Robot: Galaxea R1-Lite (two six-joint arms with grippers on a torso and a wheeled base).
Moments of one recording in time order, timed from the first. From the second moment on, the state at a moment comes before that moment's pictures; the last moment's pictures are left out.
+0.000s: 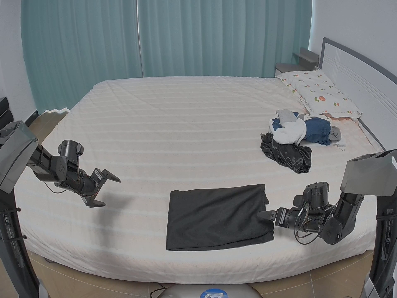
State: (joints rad) left arm 0.11 2.22 -1.19 -0.05 -0.45 -0.82; right arm 0.26 2.33 -0.55 -1.14 0.27 0.53
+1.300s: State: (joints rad) left arm 0.11 2.22 -1.20 -0.05 -0.45 -0.82; right arm 0.28 2.27 -0.37 -1.18 0.26 0.48
